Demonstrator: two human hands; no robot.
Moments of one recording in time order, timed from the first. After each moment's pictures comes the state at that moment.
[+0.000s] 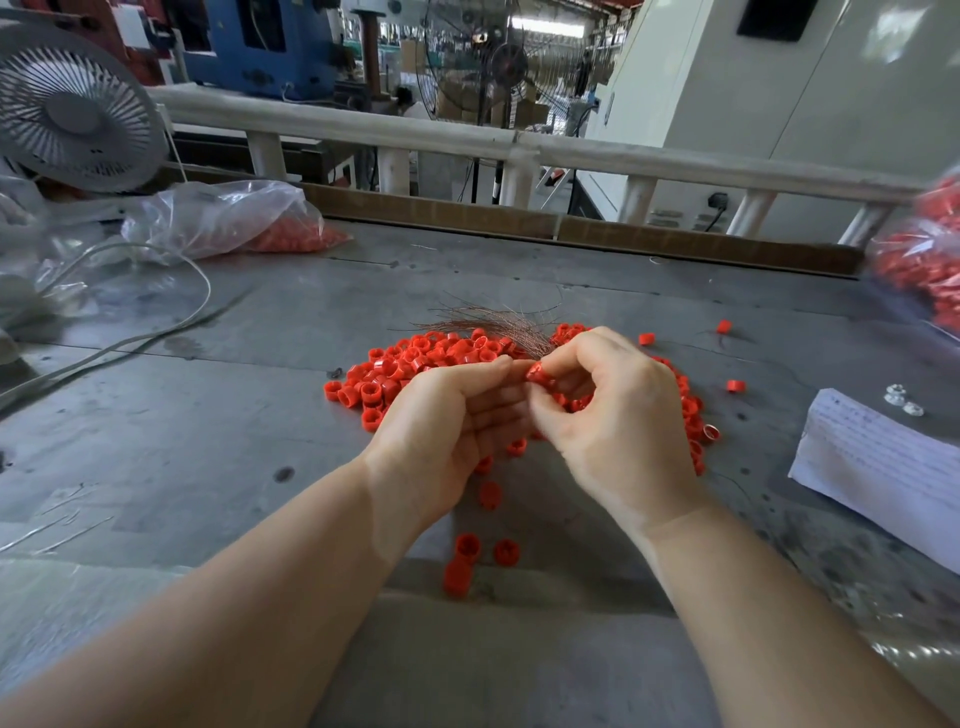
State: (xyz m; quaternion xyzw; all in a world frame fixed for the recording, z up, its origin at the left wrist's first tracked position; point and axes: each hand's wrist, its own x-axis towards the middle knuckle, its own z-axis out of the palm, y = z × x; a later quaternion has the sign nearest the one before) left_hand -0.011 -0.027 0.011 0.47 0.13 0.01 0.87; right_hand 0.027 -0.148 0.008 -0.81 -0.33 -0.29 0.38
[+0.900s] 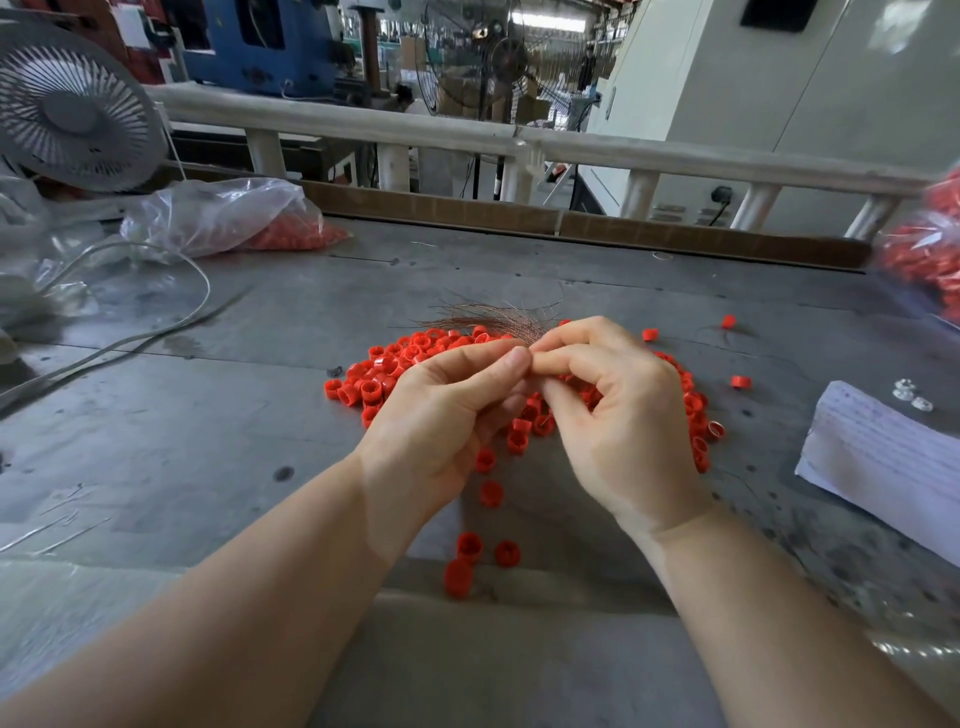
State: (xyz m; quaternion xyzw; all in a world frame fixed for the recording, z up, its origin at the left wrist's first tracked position) left_hand -0.008 -0.023 0.004 0.46 0.06 0.07 0.89; right_hand 0.029 -0.146 0.004 -0.76 -0.38 -0.32 0.42
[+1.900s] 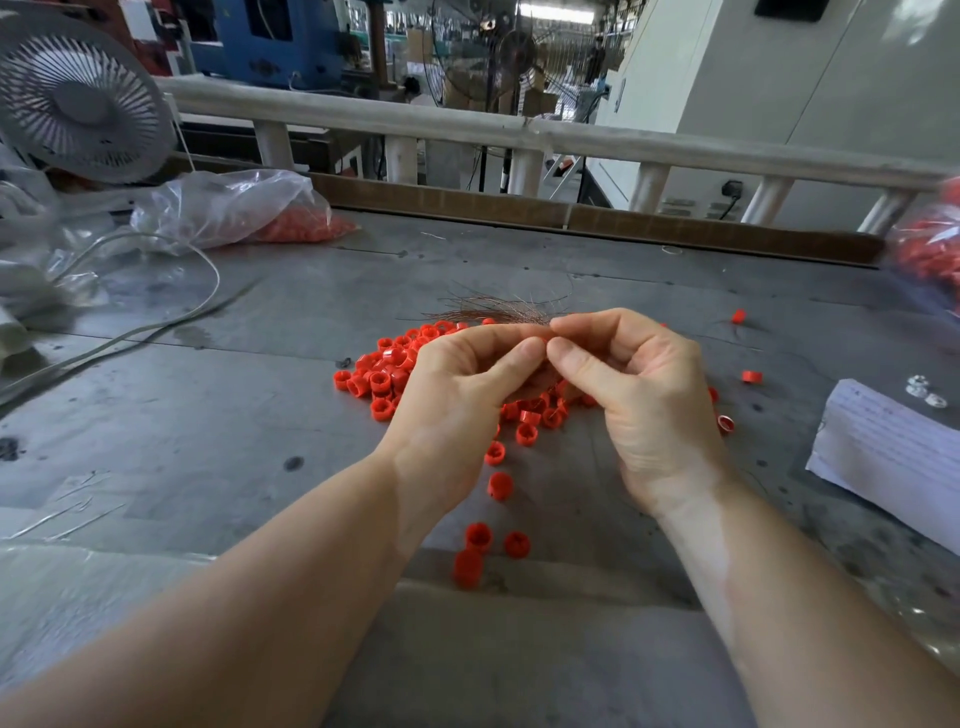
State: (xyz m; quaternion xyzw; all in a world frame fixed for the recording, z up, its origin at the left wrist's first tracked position) left_hand -0.009 -0.028 0.001 0.60 -0.04 0.17 0.78; right_hand 0.032 -0.146 0.006 -0.63 -0.24 -0.03 0.74
